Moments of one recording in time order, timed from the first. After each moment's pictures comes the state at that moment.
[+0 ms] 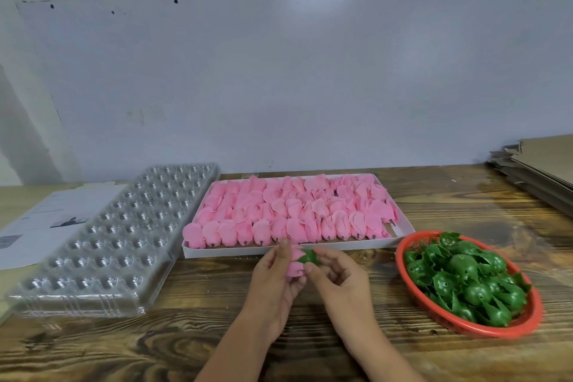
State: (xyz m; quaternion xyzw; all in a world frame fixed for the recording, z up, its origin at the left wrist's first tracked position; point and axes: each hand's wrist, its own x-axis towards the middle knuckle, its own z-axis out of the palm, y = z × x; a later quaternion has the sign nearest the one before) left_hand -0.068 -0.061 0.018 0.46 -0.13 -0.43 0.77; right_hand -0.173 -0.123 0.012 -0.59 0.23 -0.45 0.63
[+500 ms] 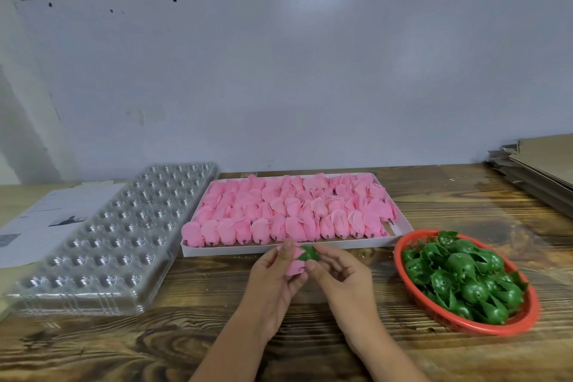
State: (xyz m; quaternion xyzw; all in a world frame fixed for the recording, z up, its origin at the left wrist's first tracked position) left_hand -0.065 -0.059 0.017 0.42 -0.14 -0.46 0.77; right_hand -0.176 -0.126 0.017 -0.58 0.23 -0.45 0.64
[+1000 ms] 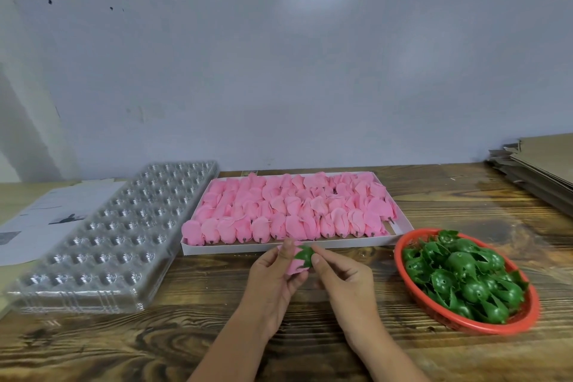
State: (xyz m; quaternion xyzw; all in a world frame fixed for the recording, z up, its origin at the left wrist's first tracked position) left_hand -0.066 -0.058 0.018 0.43 -0.14 -0.46 0.77; right_hand -0.181 -0.121 0.023 -0.60 0.23 -0.43 0.63
